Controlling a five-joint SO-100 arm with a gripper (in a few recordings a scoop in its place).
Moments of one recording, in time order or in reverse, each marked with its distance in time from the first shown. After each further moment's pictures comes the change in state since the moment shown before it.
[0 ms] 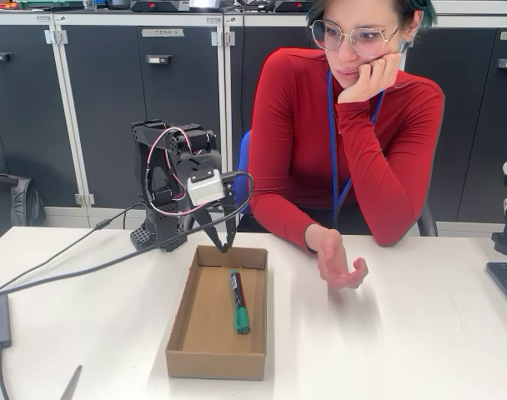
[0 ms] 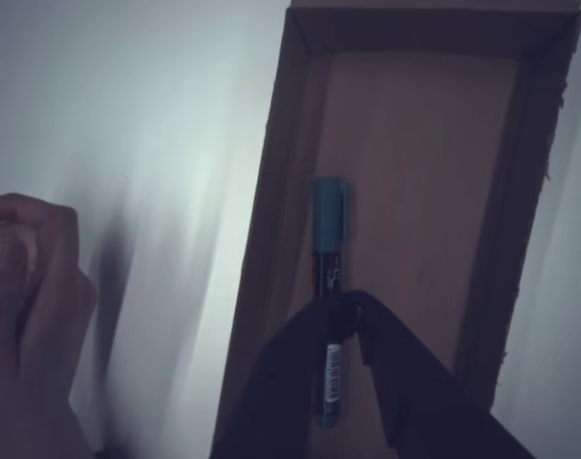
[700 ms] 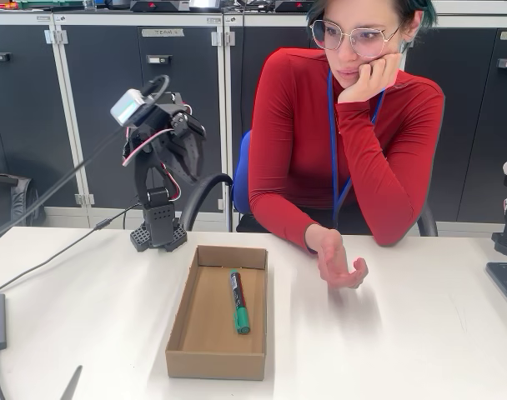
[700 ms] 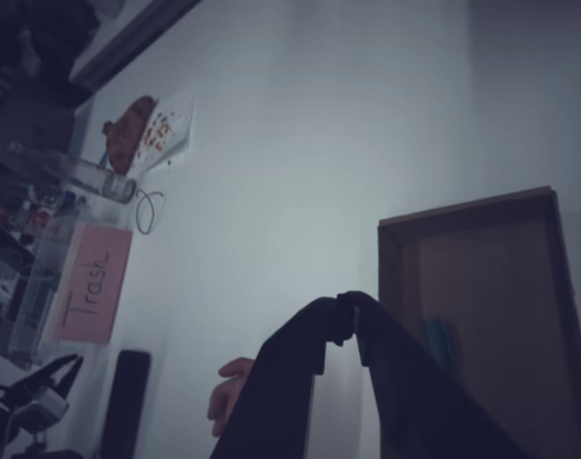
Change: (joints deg) arm 6.1 15.3 -7.9 -6.4 13.2
